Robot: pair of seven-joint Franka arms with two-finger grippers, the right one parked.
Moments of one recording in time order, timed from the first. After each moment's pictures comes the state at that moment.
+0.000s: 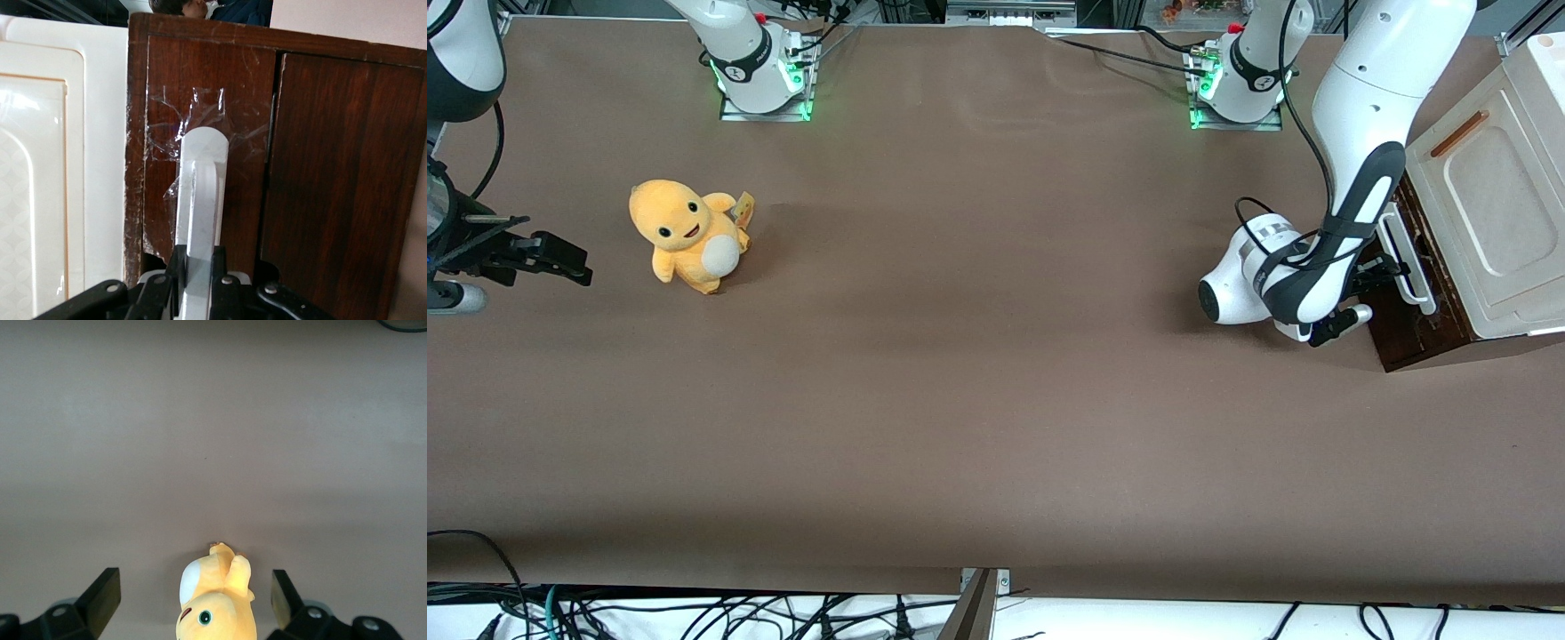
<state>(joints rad) -0.03 0.61 -0.21 -2.01 1.19 1.36 -1.21</state>
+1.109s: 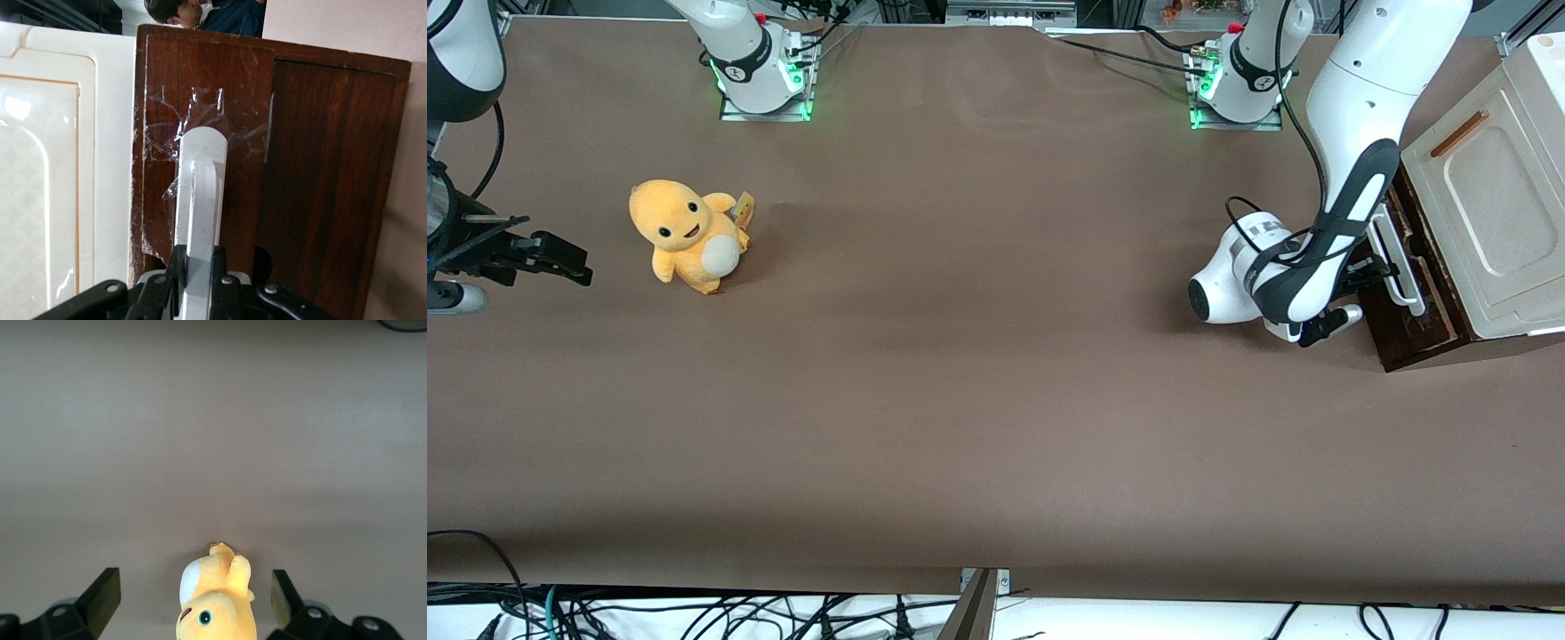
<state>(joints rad) -0.03 0.61 -0.26 -1.99 1.17 1.34 -1.21</state>
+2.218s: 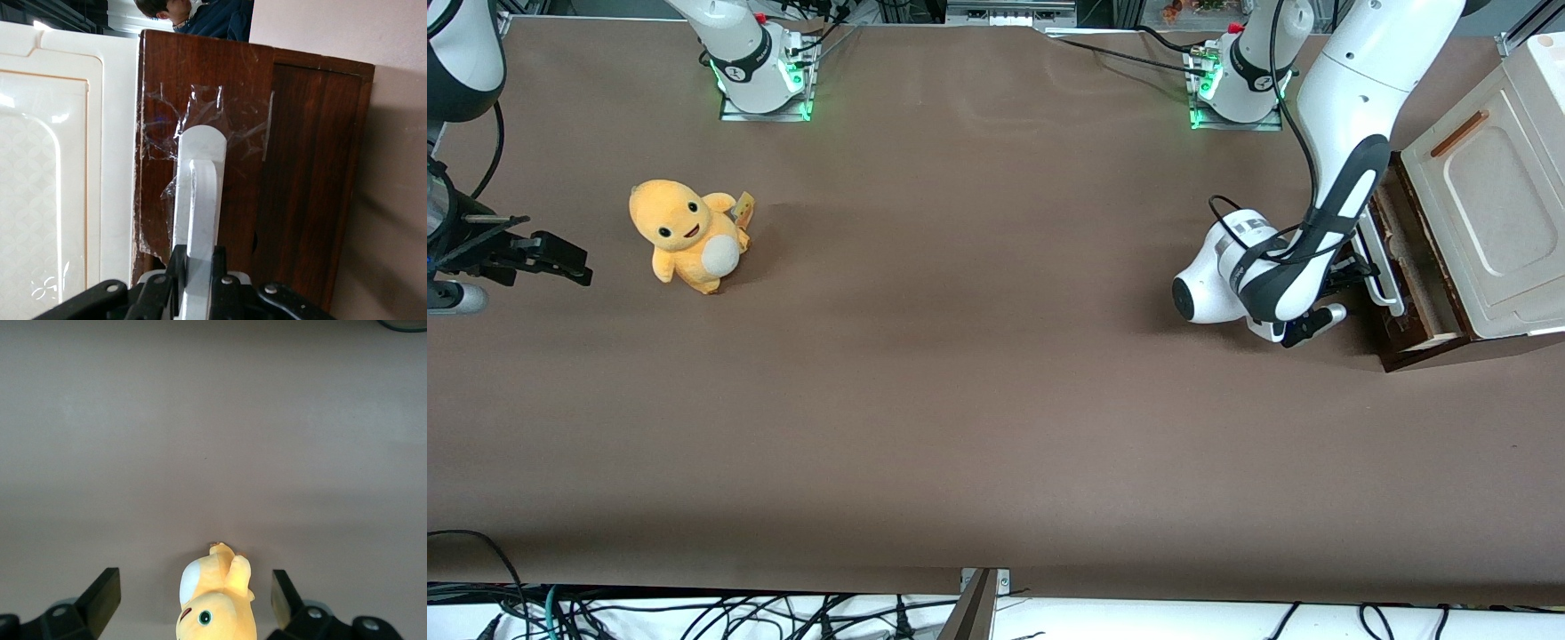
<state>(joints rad) -0.03 0.62 -0.31 -1.94 1.11 1.31 -1.21</state>
